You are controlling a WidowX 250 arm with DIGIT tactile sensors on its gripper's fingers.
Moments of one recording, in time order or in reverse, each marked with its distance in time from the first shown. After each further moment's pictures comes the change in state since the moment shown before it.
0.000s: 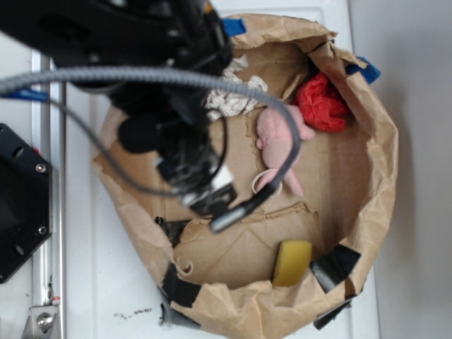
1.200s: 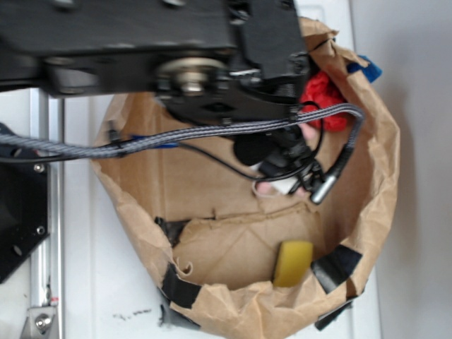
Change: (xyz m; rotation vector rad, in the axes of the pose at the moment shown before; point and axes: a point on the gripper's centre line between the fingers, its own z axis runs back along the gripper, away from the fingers) arm 0.034 -0.010 -0.044 0.076 -0.045 0.339
